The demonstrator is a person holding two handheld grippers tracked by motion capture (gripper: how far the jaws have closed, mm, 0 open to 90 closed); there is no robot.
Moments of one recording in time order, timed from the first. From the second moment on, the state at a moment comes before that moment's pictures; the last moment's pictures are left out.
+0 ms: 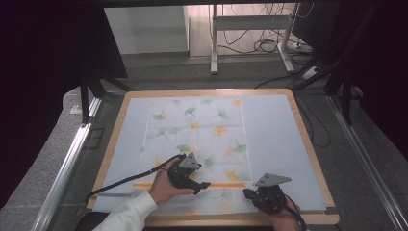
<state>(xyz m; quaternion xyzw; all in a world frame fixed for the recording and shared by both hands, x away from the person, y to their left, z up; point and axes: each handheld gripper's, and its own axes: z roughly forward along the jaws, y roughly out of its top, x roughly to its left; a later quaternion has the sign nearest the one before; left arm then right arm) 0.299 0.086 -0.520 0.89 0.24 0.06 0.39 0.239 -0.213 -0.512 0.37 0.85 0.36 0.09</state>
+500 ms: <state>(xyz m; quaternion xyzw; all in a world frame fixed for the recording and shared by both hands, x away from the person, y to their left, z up) 0.309 0.075 -0.510 0.88 0.23 0.06 0.41 0.239 -0.210 -0.520 0.37 0.86 0.34 0.09</state>
